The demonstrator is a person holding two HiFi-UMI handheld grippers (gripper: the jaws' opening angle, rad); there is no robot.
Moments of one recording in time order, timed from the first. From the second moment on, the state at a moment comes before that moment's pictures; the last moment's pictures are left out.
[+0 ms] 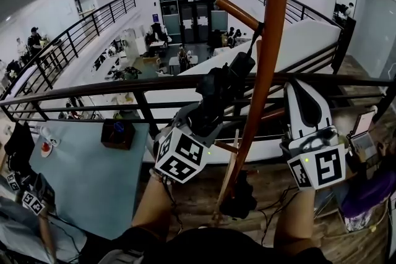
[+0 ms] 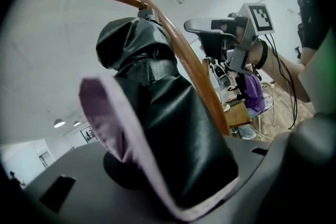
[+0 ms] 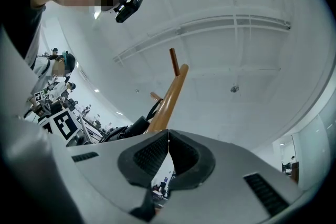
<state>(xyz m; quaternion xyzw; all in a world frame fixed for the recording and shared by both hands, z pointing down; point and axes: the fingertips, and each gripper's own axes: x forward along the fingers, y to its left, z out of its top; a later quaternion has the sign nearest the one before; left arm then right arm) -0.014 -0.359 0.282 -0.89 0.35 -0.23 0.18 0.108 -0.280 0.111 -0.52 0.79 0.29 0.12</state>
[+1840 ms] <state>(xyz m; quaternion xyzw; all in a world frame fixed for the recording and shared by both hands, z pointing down) 0.038 -0.299 0.284 -0.89 0.43 -0.07 0.14 0.130 -0.238 0.208 -0.45 0.87 0.19 0.10</state>
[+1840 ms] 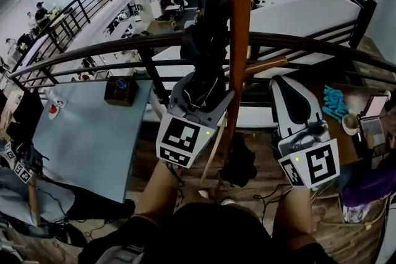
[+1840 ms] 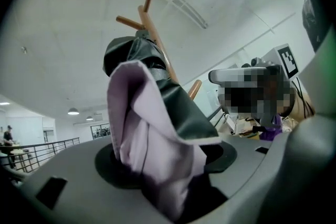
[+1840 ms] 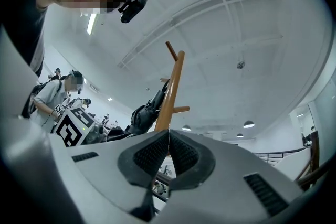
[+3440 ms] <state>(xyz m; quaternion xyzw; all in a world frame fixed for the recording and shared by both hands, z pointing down) -0.008 -0.228 0.270 -0.88 0.44 -0.05 0.18 0.069 -0.177 0.245 -0.47 0.86 0.16 0.06</state>
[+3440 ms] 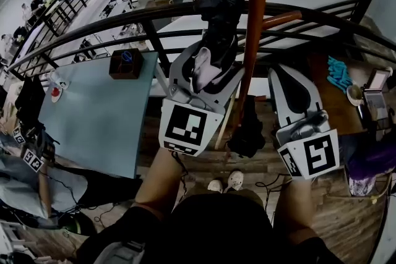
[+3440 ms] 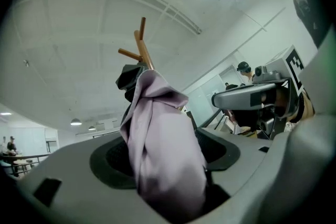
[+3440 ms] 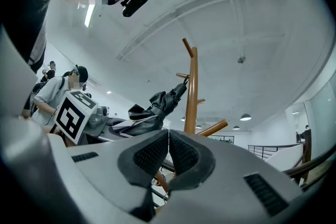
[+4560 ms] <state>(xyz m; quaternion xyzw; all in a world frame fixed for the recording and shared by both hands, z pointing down) 0.029 -0.181 0.293 -0.89 0.41 -0.04 0.20 0.086 -0.147 0.275 -0.46 0.88 0.16 0.02</state>
